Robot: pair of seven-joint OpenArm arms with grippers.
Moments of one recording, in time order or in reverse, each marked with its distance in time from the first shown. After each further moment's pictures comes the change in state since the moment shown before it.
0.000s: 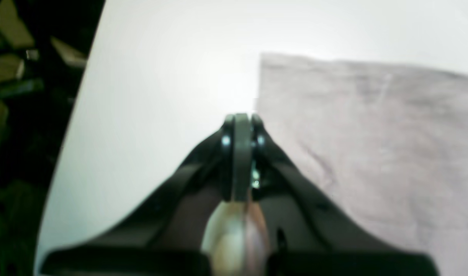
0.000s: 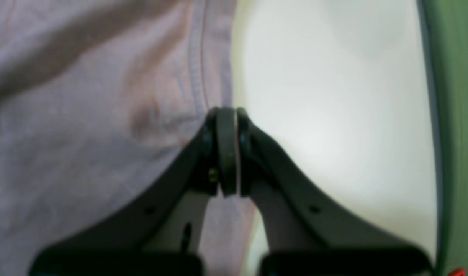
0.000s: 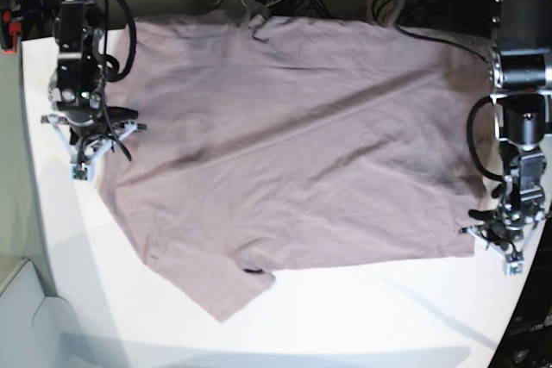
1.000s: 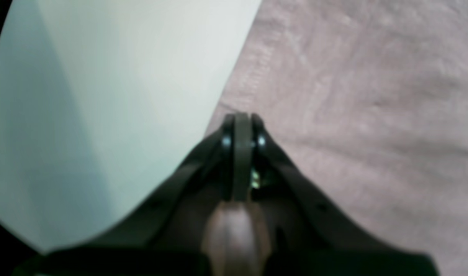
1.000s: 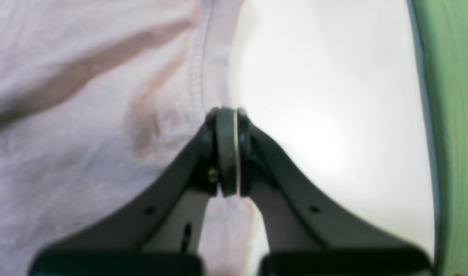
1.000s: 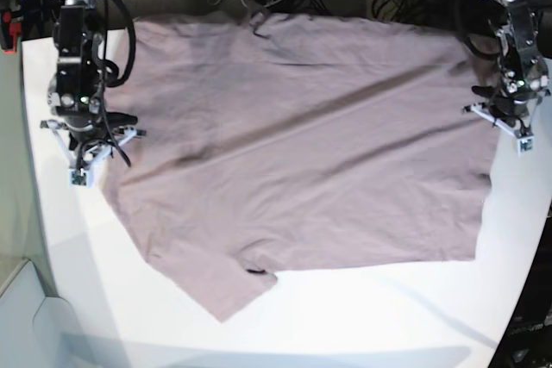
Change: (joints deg) left arm 41.9 5.4 -22.2 39.3 -0.5 -0.4 14.3; right arm 1.3 -0.1 0.1 0.0 0.0 0.0 0.0
